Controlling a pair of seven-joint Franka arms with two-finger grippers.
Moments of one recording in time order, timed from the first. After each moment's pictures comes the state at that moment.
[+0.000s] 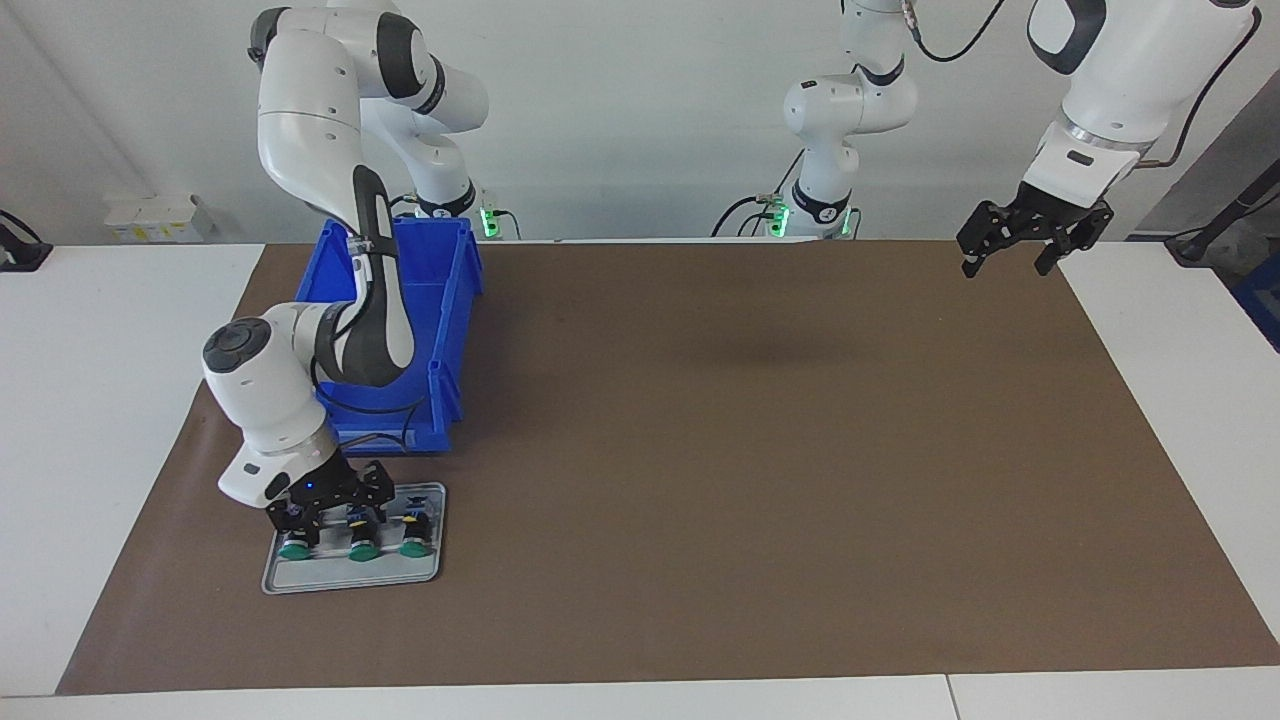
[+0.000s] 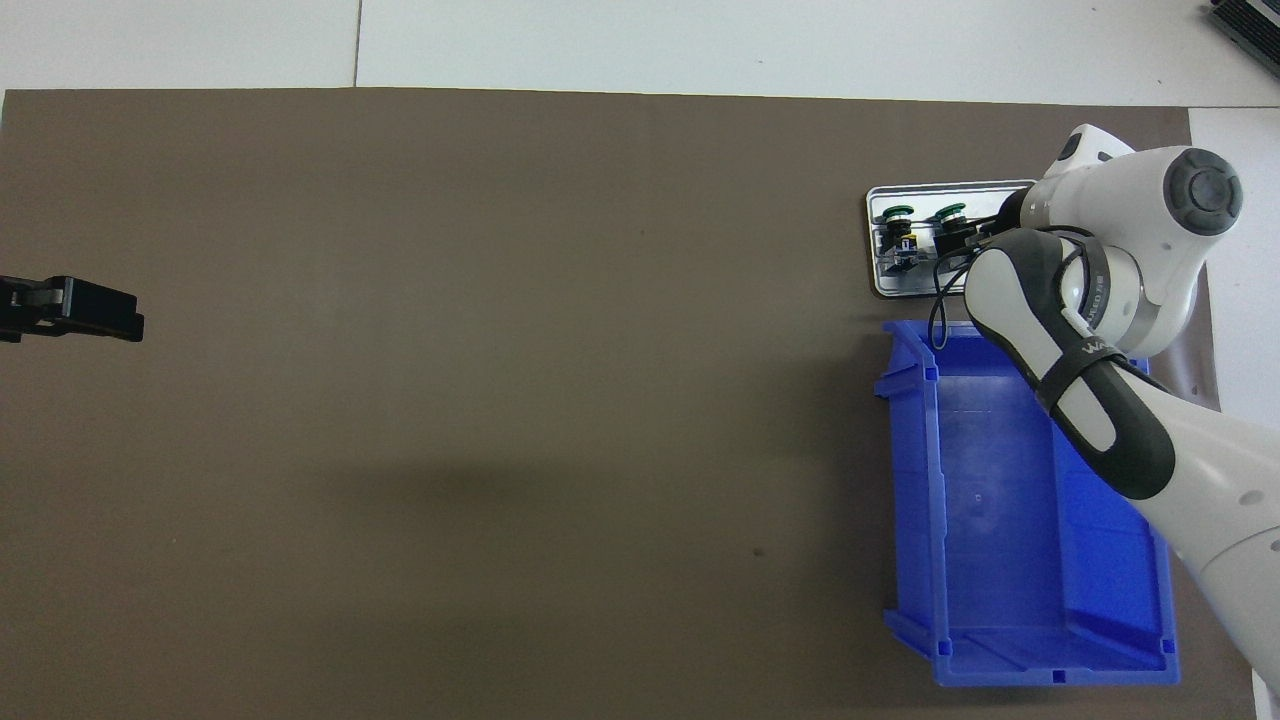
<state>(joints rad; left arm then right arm) 0.05 -0.04 -0.08 -1.62 0.01 1.59 0.02 0.03 0.55 -0.09 -1.69 0.15 2.48 -0.48</state>
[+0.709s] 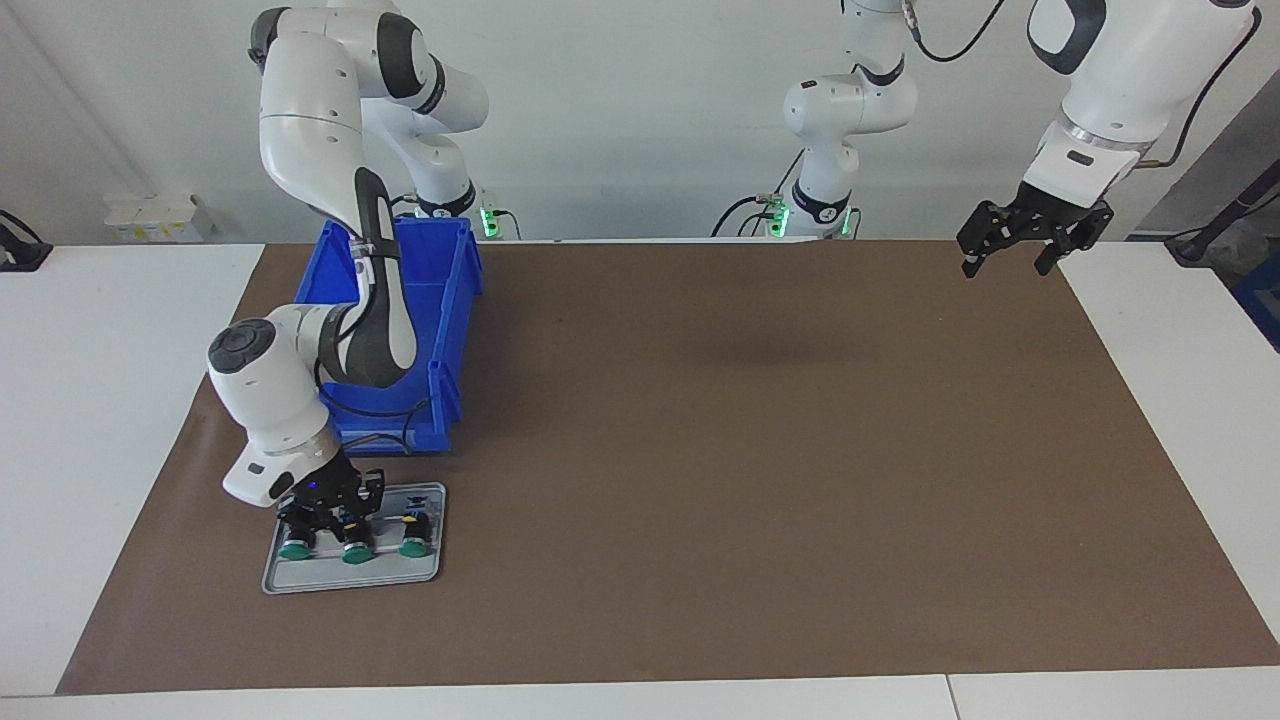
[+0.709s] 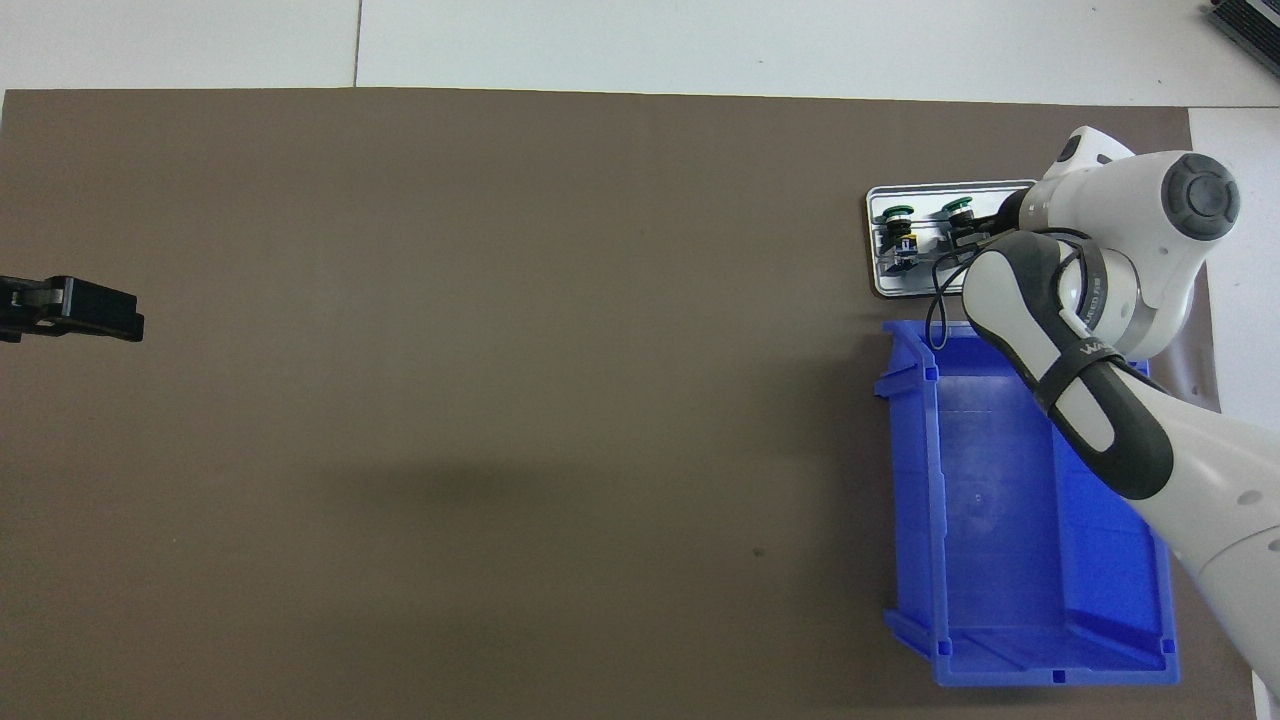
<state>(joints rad) 0.05 -0.04 -0.08 -1.62 0.01 1.59 0.02 0.03 0.55 -0.09 -1.68 0.16 2.48 -0.44</state>
